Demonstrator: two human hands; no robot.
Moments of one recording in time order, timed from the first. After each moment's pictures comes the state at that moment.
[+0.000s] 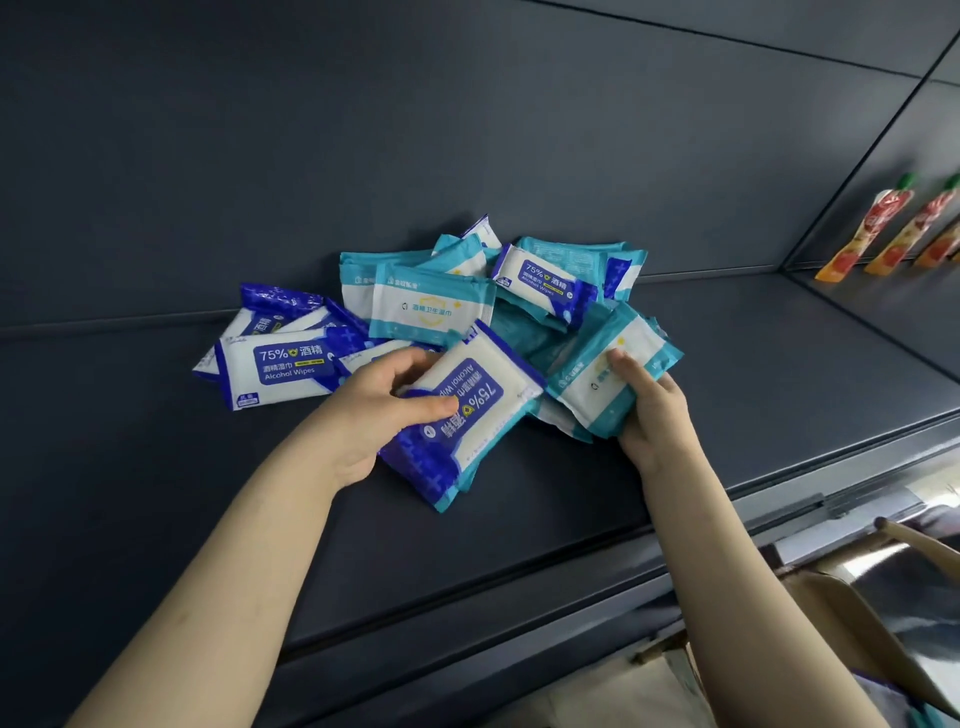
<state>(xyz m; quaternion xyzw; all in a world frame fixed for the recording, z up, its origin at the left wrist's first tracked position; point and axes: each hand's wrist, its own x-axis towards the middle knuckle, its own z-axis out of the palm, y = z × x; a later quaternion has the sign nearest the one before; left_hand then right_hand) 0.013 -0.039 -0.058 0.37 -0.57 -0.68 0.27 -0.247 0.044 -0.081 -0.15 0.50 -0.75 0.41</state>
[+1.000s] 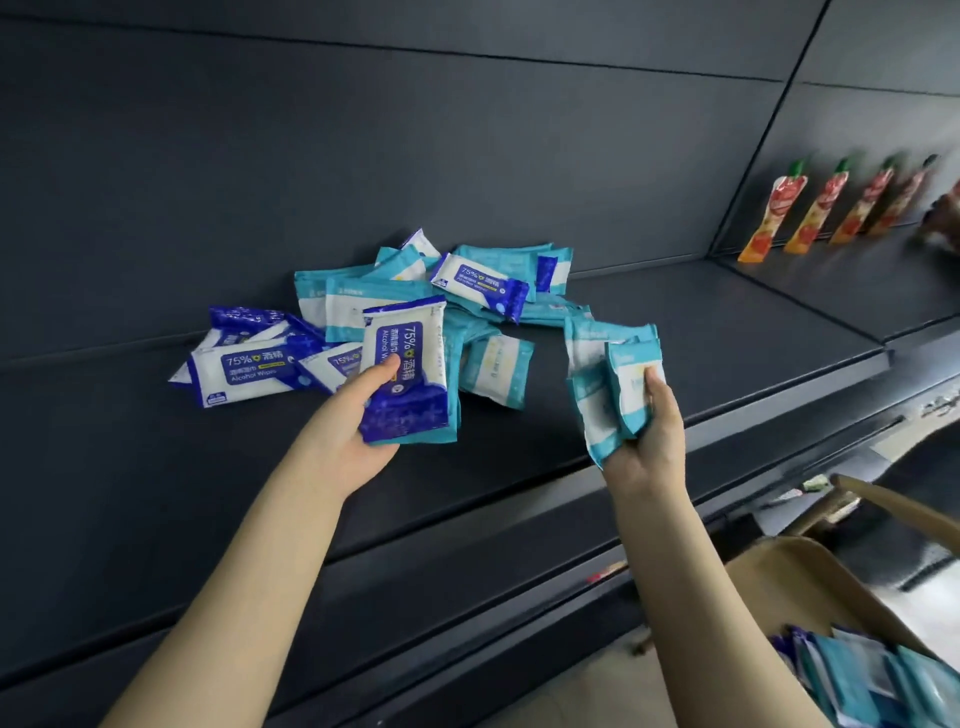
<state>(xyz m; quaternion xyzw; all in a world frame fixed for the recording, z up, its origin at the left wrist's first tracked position) -0.007 0.024 -0.048 0.32 -0.27 -0.82 0.38 -0.220 0.144 -0.058 0.01 0.29 -0.87 0.40</state>
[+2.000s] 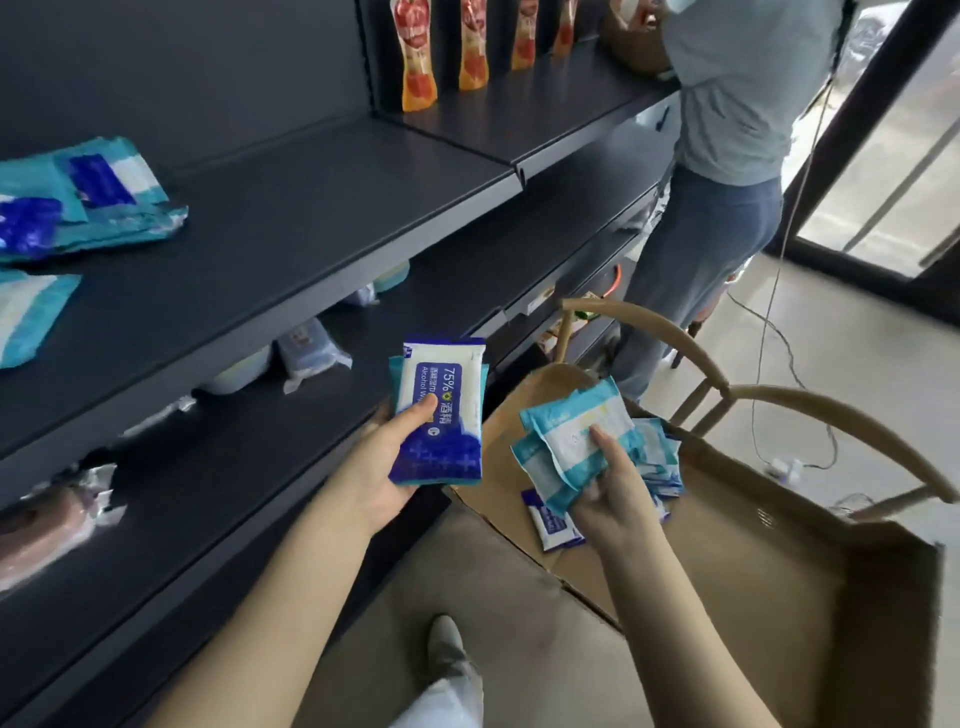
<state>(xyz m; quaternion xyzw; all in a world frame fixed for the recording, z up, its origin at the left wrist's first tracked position) -0.296 0.318 -0.149 0.34 -0.42 -0.83 0.12 -0.405 0.505 -0.160 0.24 0.35 -0.83 0.36</state>
